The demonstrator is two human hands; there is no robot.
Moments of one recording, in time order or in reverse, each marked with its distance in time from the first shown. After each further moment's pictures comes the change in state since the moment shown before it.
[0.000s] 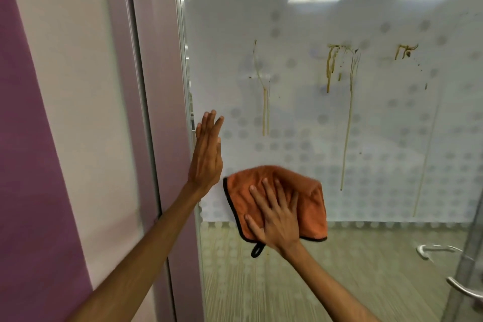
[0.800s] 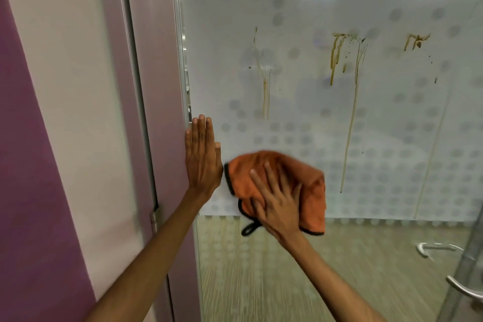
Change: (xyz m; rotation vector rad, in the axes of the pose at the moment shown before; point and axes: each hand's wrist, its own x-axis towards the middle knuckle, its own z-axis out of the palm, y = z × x) left_hand -0.030 -0.012 0.019 0.357 0.081 -0.095; right_hand 0.024 0.000 -0.027 0.060 0.025 0.049
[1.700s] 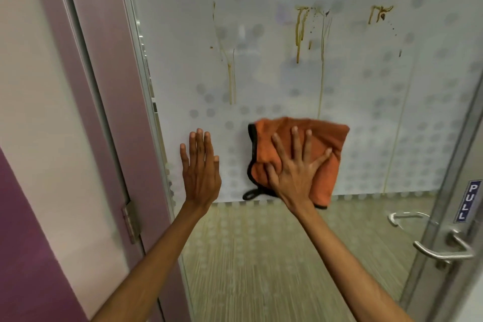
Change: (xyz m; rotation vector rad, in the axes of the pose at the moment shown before) left_hand -0.058 0.044 0.030 0.033 -0.049 0.060; right_hand 0.017 0.074 -0.039 -0.138 0.143 0.228
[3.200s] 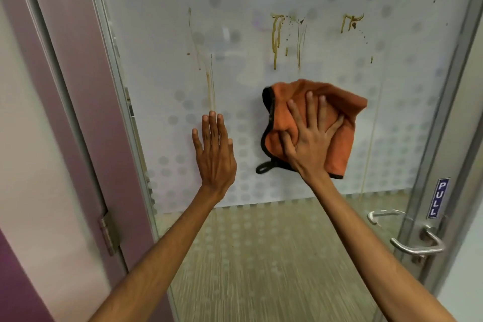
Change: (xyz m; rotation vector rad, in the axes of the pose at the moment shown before) left_hand 0.050 0.074 0.024 0.005 0.085 0.005; right_hand 0.075 0.056 -0.042 -0.020 0.117 -0.002
